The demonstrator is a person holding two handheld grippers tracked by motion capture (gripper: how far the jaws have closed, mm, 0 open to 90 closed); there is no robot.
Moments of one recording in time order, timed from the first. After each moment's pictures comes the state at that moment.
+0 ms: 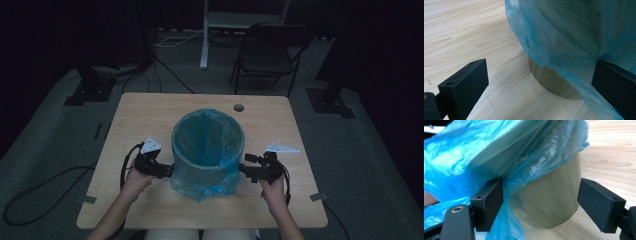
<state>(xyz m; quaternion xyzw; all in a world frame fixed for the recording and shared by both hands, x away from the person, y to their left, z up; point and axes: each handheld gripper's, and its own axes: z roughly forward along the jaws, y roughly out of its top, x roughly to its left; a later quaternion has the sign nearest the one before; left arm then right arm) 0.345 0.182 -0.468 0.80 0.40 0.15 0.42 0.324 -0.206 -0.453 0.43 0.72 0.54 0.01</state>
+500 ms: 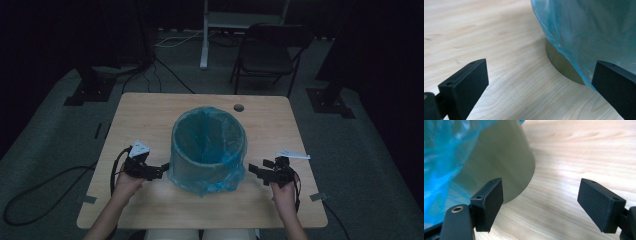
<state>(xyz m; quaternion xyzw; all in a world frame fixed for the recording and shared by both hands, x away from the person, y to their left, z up) 0.332 0.221 -0.477 0.78 0.43 0.18 0.42 0.322 -0.252 -0.480 0.53 0.70 0.47 0.08</state>
